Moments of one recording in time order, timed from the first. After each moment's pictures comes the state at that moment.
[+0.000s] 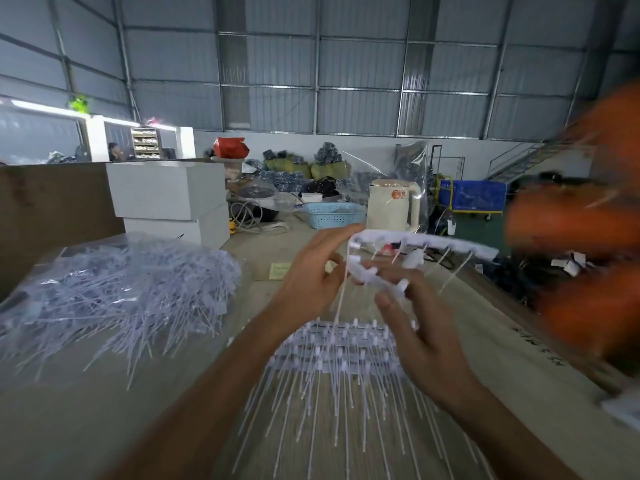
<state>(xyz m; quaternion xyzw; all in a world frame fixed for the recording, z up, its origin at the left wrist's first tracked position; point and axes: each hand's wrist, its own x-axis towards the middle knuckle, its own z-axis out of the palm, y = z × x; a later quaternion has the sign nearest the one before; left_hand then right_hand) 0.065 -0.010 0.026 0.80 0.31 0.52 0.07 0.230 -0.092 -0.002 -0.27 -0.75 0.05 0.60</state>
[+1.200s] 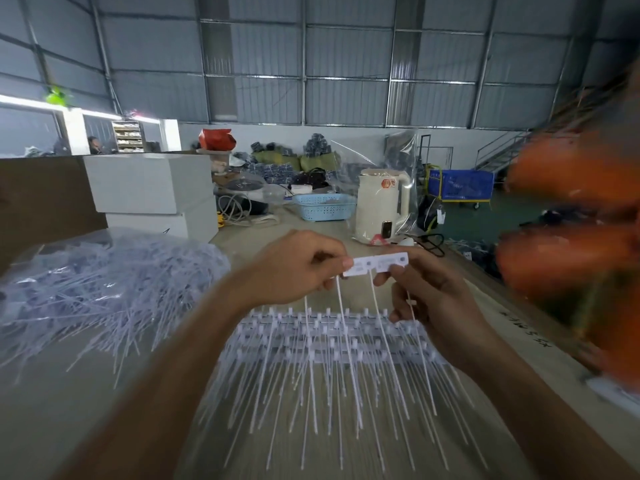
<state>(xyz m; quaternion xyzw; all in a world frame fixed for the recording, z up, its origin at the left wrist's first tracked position) 0.045 -0.044 0.065 0.88 0.35 0.29 0.11 0.270 -0.070 0.005 -0.27 -0.65 0.41 0.58</state>
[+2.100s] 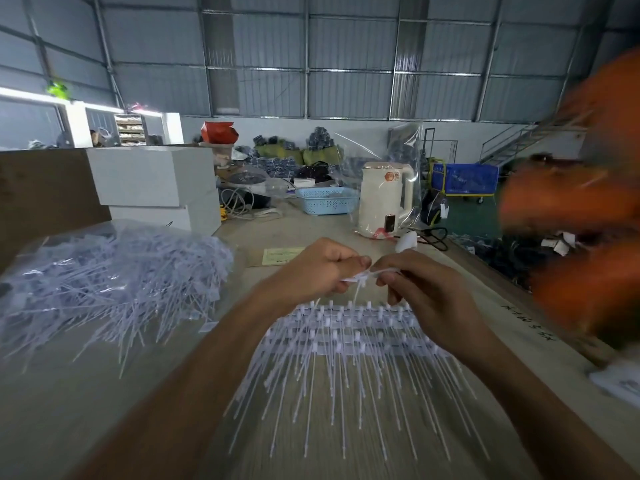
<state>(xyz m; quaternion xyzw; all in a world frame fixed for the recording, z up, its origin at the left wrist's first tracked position) 0.073 -0.027 0.035 0.78 0.37 0.35 0.35 0.268 -0.069 0.002 -0.27 -0.79 0.10 0.54</state>
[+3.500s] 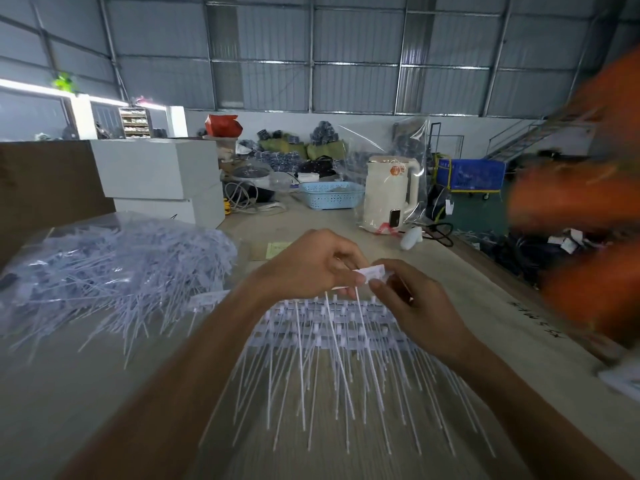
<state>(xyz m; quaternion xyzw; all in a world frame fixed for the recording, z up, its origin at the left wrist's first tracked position) 0.058 -0.021 0.037 0.86 0.34 0.29 0.23 0.262 -0.050 -0.026 -0.44 -0.77 0.08 0.46</state>
